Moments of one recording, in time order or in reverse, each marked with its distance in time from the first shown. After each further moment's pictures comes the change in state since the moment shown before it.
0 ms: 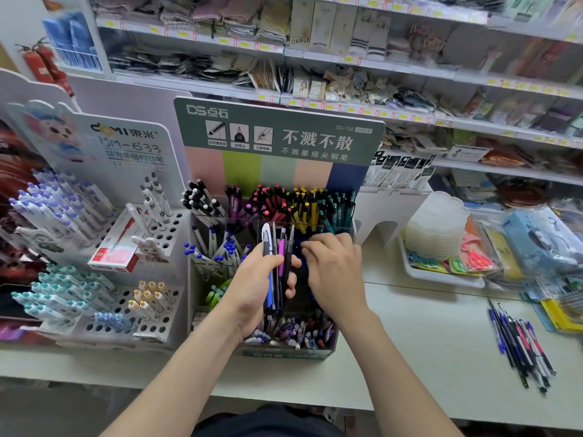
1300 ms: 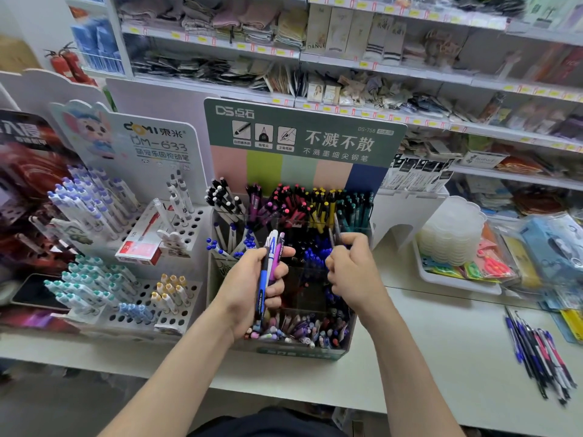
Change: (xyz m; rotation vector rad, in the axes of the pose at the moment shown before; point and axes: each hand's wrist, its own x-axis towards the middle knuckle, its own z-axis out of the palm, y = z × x) left_hand -0.015 0.007 -0.041 -0.067 -0.042 -0.083; right_hand 0.006 -0.028 -0.037 0.782 -0.365 0.636
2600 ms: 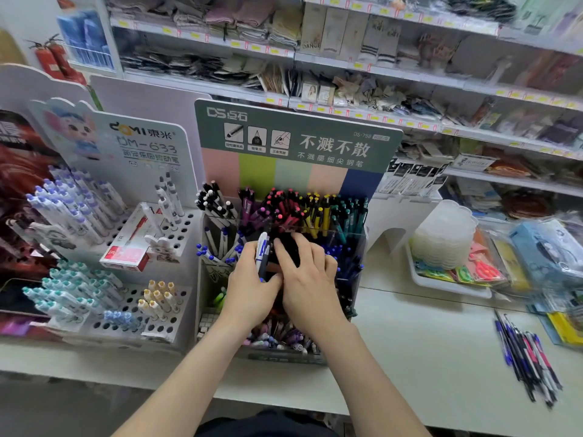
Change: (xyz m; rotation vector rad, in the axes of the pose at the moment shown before) left_hand 0.026 -0.020 0.004 0.724 0.368 0.340; right_hand 0.011 0.038 0.058 -1.022 0.119 -0.664
